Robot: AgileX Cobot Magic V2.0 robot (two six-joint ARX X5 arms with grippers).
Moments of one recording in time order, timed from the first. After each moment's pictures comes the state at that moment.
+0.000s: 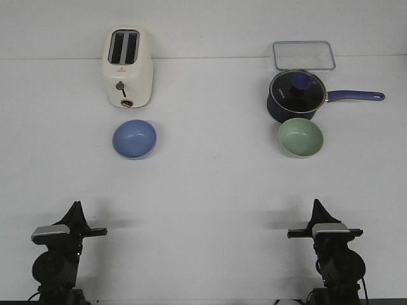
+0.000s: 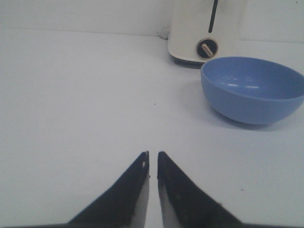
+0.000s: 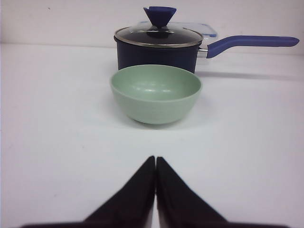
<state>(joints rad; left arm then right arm) -0.01 0.00 0.03 -0.01 -0.10 -0.04 0.01 0.00 0.02 -0.11 0.00 0.00</state>
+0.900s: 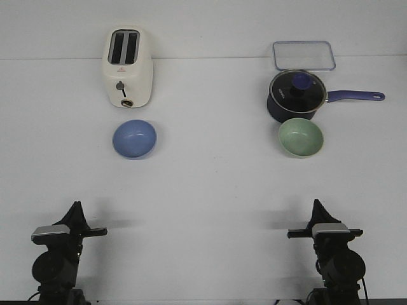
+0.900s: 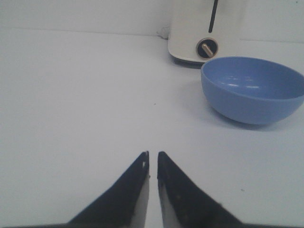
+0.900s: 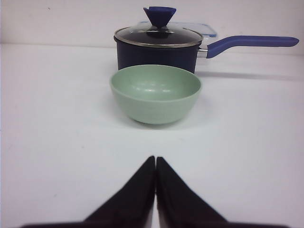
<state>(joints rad) -0.01 0.00 0.03 -0.01 -0.10 -0.04 0.01 0.00 0.02 -0.11 0.00 0.00</state>
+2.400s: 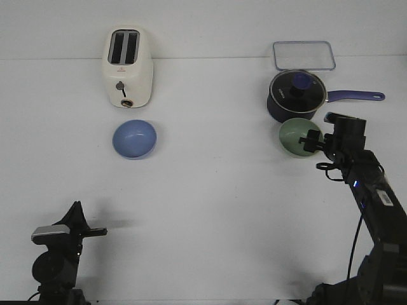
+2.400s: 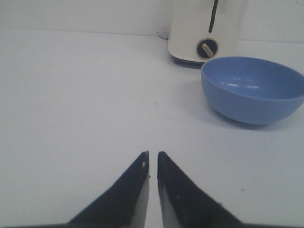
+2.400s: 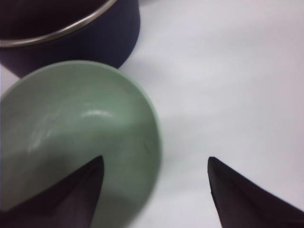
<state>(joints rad) -0.01 0.00 0.03 -0.01 -0.10 -0.04 -0.14 1.58 1.15 -0.38 -0.01 0.19</state>
